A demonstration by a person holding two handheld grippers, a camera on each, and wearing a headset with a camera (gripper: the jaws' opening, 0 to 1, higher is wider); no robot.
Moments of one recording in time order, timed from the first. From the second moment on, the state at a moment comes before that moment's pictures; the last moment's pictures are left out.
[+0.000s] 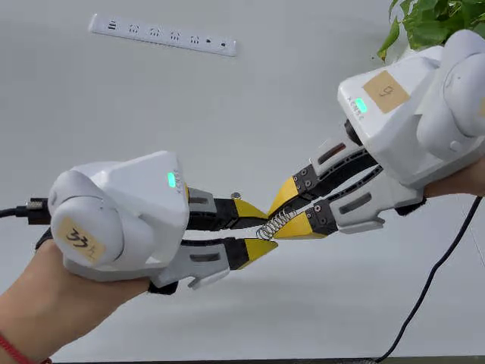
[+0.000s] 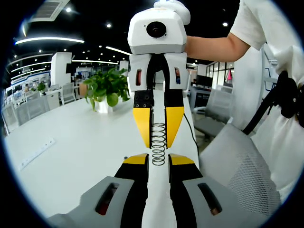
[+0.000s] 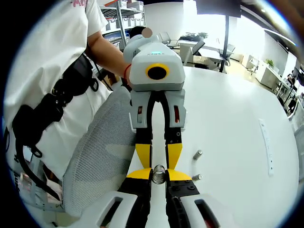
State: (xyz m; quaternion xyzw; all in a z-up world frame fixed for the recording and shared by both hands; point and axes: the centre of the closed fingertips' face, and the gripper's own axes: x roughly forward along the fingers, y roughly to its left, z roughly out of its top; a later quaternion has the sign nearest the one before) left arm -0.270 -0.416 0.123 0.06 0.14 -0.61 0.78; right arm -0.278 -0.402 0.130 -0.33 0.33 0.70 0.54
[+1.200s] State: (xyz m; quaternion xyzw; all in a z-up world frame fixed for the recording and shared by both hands) left arm -0.251 -0.337 0.085 0.08 0.20 -0.55 0.81; right arm -0.207 -0.461 0.113 -0.34 0.38 0.58 0.64
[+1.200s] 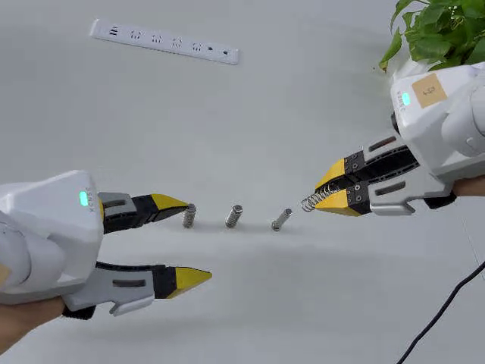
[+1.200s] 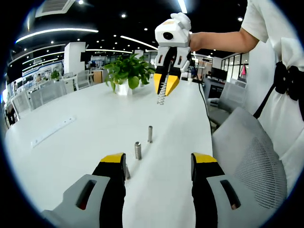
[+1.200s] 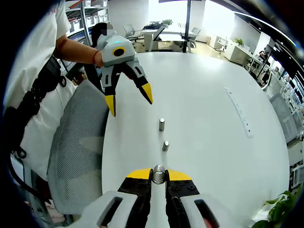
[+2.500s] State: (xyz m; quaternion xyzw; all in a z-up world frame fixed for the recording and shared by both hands) left arm -0.242 -0.317 0.065 0.04 0.20 -0.52 0.83; right arm -0.184 -0.465 0.045 -0.37 0.43 0.55 0.61
